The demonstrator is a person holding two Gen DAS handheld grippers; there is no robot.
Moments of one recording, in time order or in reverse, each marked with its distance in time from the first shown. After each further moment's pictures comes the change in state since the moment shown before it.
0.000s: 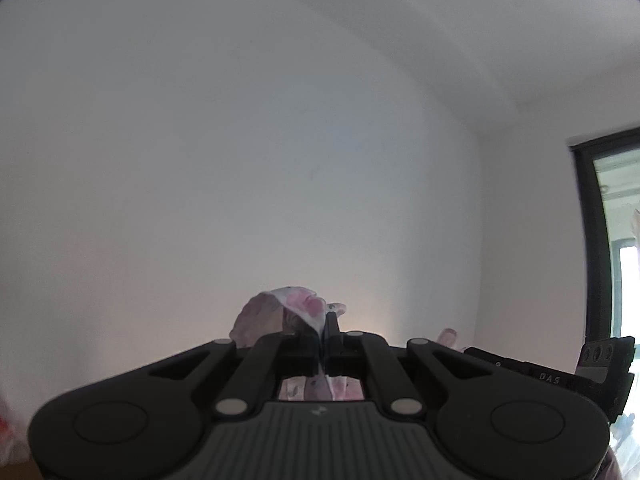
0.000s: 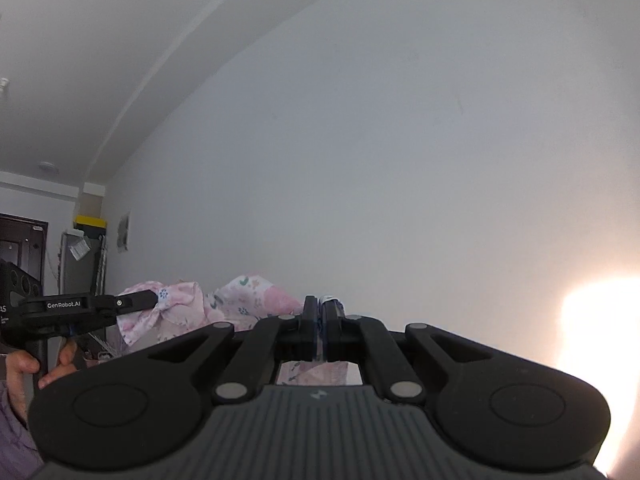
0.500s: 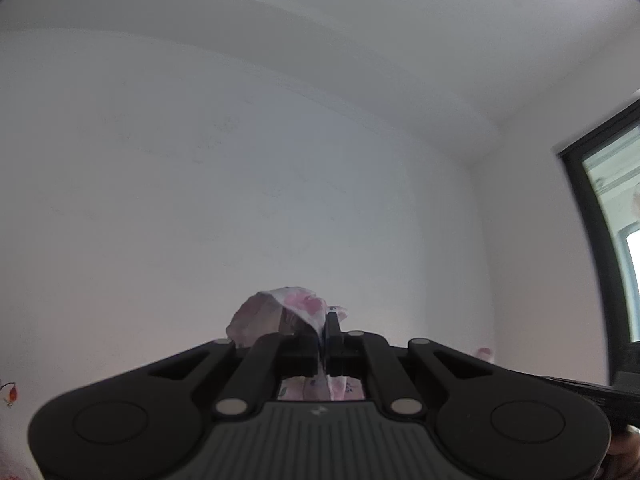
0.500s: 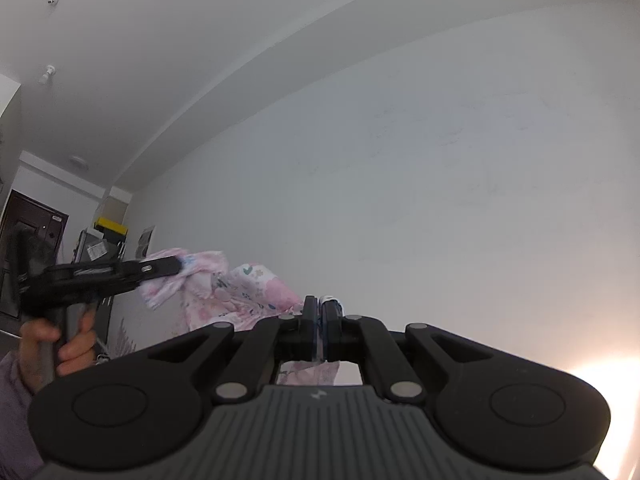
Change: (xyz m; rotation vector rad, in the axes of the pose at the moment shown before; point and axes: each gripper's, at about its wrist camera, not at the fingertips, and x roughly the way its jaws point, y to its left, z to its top) left arm 0.009 -0.036 0.043 0.139 -0.128 0.063; right arm -0.038 0.033 0.040 -0.135 -0.104 0.043
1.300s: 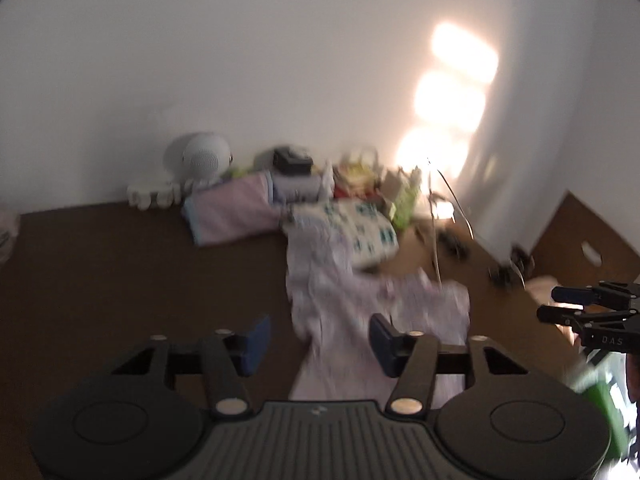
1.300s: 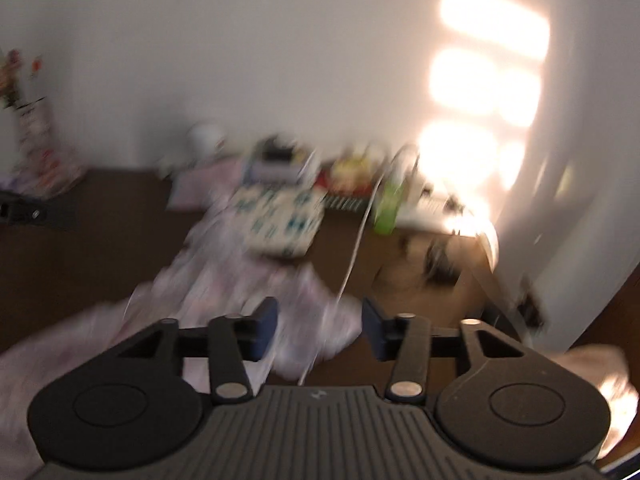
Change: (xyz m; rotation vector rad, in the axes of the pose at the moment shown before) left arm 0.169 0.076 -0.351 -0.099 1.036 0.045; right arm 0.084 -0.102 -0.313 0.168 0.958 -0.481
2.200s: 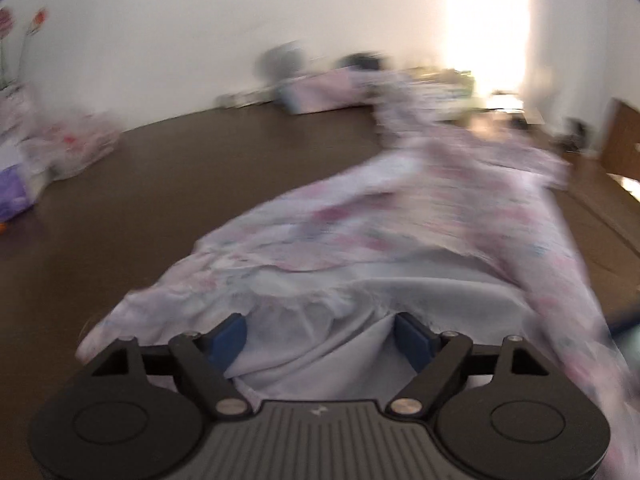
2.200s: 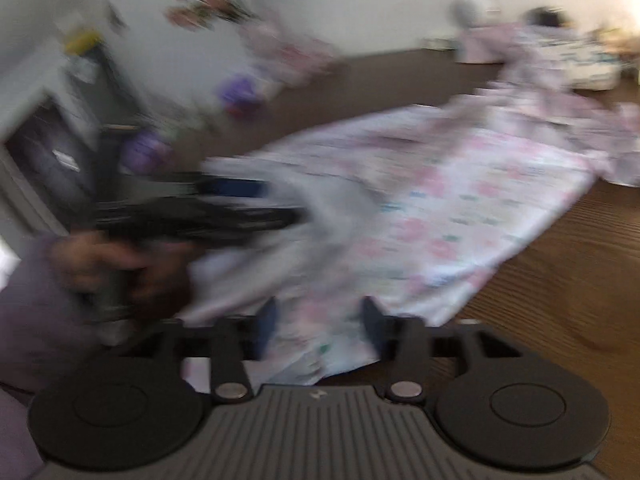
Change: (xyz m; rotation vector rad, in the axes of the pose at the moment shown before) left arm -0.029 0.074 -0.180 0.018 0.106 0.336; right arm -0.002 0.167 -0.147 -0.021 0.189 0.734
